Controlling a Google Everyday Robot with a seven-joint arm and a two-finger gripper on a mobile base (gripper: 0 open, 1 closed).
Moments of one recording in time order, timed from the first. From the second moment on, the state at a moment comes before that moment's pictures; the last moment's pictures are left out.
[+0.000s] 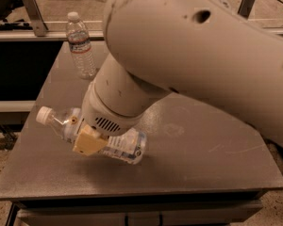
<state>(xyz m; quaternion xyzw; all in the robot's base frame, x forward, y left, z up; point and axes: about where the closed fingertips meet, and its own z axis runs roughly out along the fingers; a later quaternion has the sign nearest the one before) 0.383 0.095 0.913 -0.63 0.72 0.12 0.26</state>
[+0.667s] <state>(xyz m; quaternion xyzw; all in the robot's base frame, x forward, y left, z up) 0.435 0.043 0.915 -0.59 0.72 0.19 0.29</state>
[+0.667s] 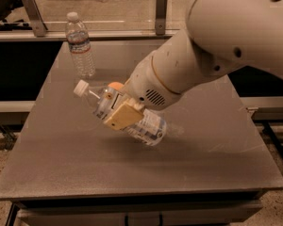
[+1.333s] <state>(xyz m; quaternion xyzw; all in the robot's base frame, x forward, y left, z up) 0.487 0.002 0.935 -0.54 0.67 0.32 0.41</state>
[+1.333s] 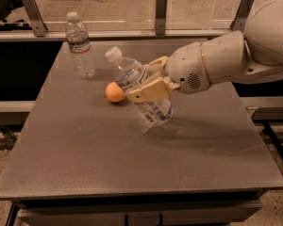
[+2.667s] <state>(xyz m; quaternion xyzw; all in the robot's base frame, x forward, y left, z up) 0.446 -0.051 0.969 -0.48 0.54 0.34 0.60</state>
